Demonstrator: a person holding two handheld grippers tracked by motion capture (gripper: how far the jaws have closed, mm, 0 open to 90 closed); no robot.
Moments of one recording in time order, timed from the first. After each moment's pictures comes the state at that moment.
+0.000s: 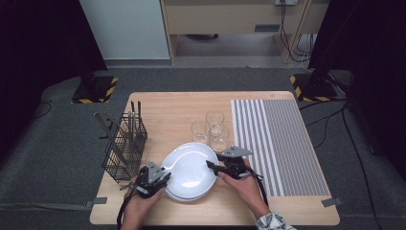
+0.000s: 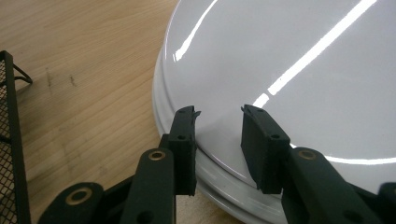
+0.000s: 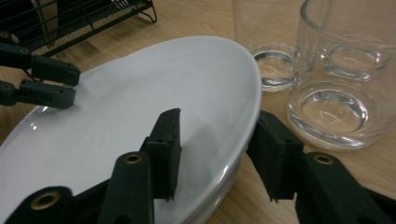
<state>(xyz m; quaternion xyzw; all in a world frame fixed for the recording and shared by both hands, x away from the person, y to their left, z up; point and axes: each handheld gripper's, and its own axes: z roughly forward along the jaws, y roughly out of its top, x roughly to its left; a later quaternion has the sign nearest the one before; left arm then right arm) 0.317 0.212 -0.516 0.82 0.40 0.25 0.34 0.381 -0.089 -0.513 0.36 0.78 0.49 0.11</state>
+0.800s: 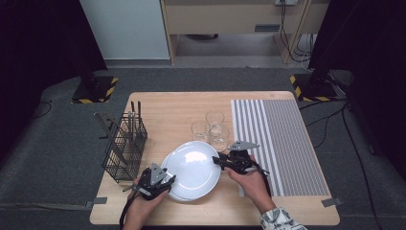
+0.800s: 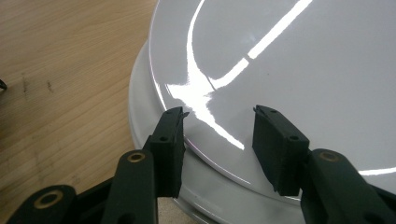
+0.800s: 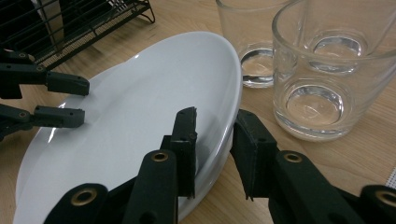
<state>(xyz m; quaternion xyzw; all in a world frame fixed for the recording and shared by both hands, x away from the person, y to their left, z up) 0.314 0.203 -0.519 0.82 0.38 0.24 0.35 0.387 -0.104 -0.492 0.38 0.79 0.48 0.08</state>
